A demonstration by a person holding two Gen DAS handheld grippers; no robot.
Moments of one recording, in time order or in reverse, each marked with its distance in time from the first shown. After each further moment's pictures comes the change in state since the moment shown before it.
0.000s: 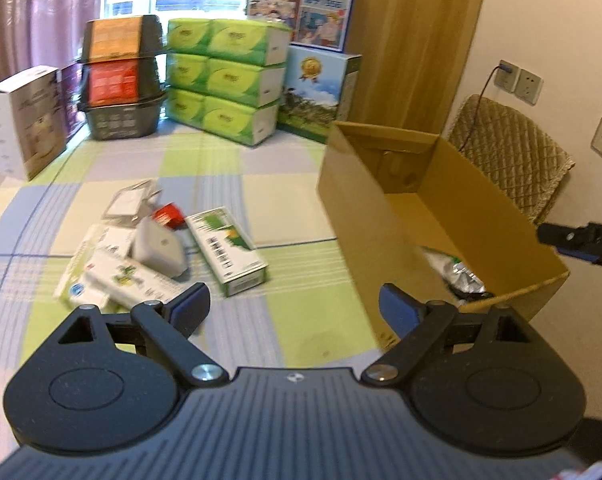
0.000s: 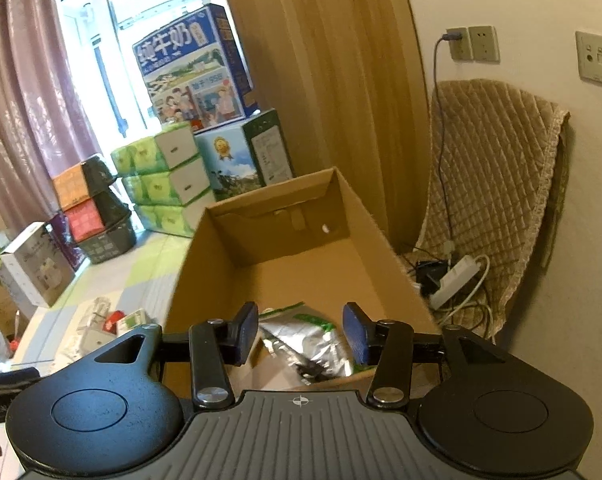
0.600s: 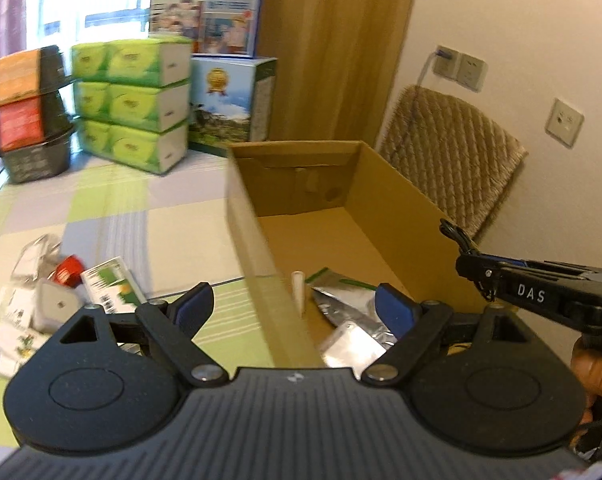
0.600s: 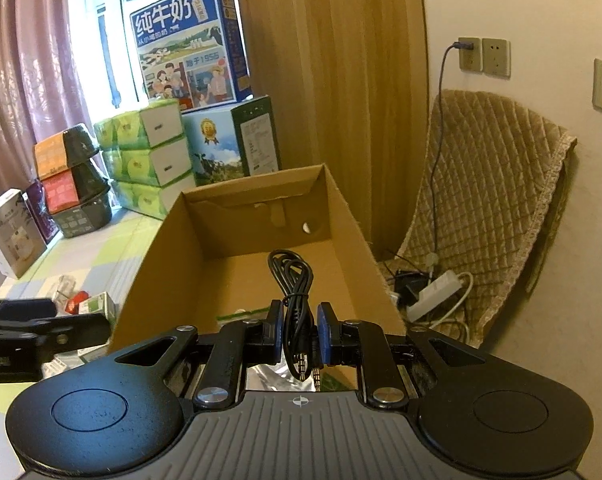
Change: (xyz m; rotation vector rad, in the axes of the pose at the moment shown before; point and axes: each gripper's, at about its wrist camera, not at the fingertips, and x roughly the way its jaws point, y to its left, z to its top) left arm 0.045 -0.080 0.043 0.093 -0.005 -0.141; right arm 0.040 -0.010 0.009 -0.095 0.022 -0.069
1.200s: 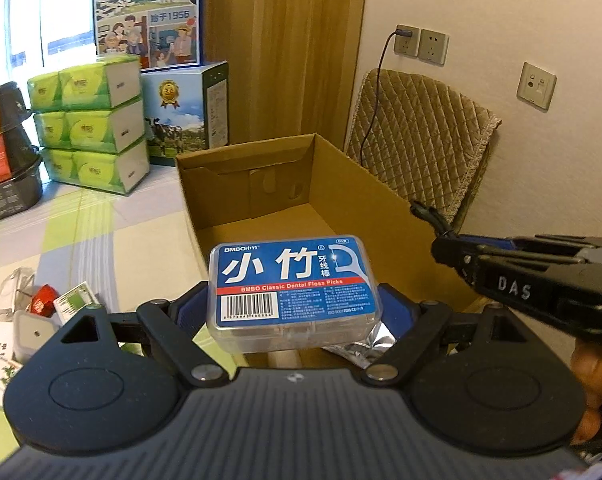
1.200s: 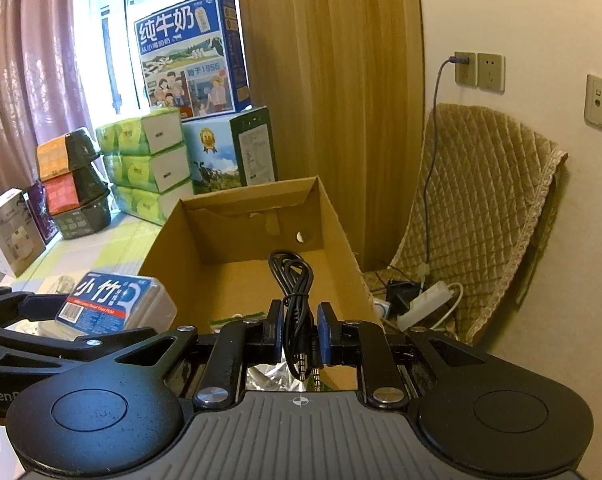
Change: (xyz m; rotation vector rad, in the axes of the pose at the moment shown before) left arm 0.017 -0.053 0.004 0.140 0.015 -0.036; right arm -0.015 -0.006 -0.001 -0.027 -0.015 -0.025
